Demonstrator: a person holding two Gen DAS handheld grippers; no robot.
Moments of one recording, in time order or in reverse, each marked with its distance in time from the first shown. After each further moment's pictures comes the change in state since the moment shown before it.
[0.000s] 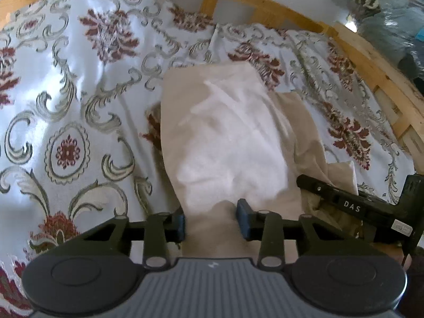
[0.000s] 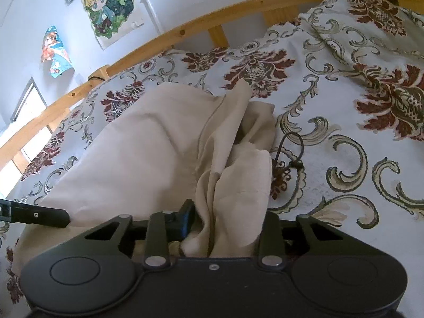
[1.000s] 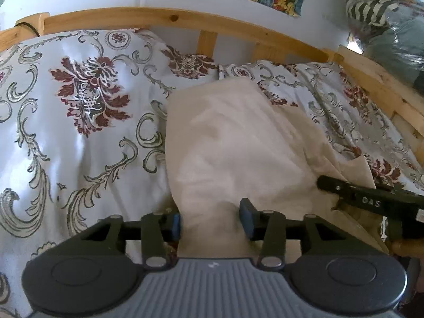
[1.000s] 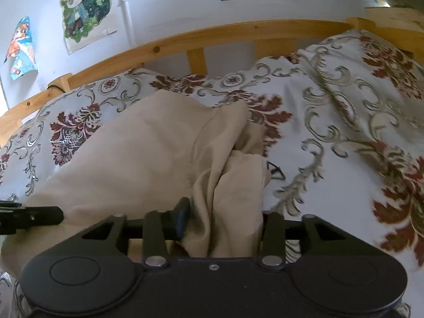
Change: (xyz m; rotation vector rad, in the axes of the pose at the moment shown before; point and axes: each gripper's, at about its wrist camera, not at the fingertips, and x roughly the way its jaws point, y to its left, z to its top) left arm 0.078 0.031 0.080 0.096 -0.174 0.034; right arm 0.087 0.000 0.087 -0.095 -0.085 -0.209
